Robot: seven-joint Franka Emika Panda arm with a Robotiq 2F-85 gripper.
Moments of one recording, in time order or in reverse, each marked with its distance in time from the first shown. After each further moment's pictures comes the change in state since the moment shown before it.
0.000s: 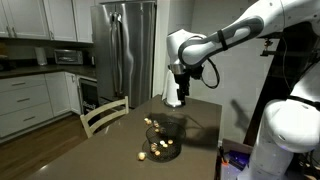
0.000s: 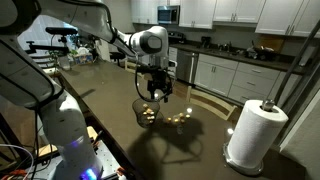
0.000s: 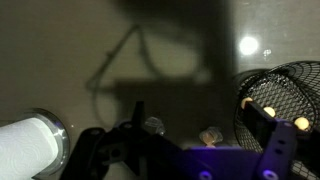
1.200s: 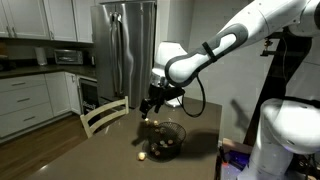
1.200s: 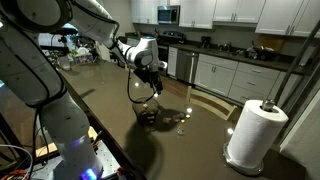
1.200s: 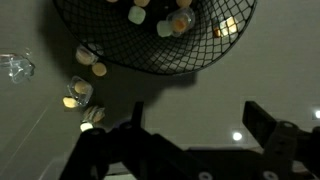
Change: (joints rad) arm 0.151 0.156 0.065 -0.068 0.325 0.627 0.310
